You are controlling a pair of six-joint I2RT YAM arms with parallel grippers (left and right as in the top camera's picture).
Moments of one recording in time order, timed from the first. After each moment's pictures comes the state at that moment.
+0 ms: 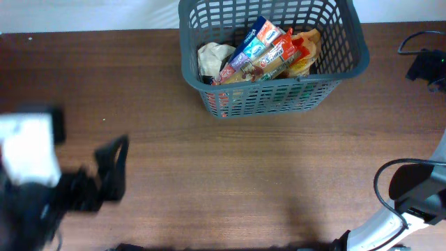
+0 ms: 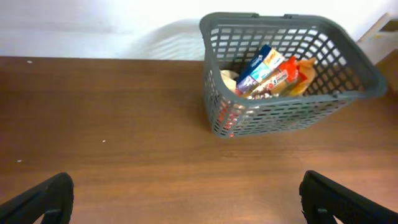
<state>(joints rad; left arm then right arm) -0.24 1.17 2.31 -1.68 -0.03 -0.20 -0.43 1.96 2.22 -1.47 0.22 0.16</state>
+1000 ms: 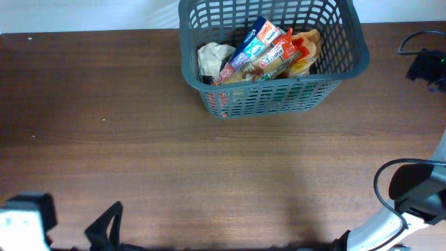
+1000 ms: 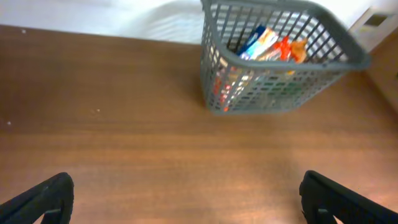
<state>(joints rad) -0.24 0.82 1.97 -1.68 -0.01 -0.25 -0.43 1.96 2.22 -1.47 0.22 0.16</state>
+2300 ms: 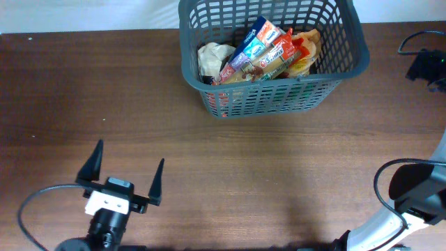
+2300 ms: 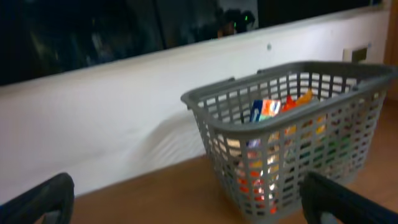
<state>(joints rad) -0.04 0.15 0.56 -0.30 0.25 0.16 -0.43 1.96 2.22 -1.47 0.22 0.16</state>
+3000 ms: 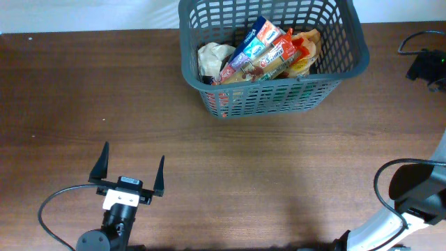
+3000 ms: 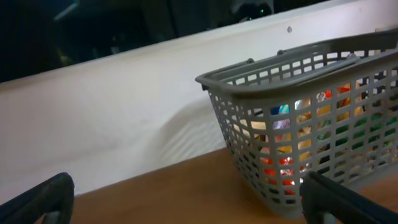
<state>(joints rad) 0.05 0.02 0.22 -0.03 0.28 0.19 -0.43 1.96 2.22 -1.47 0.22 0.16</state>
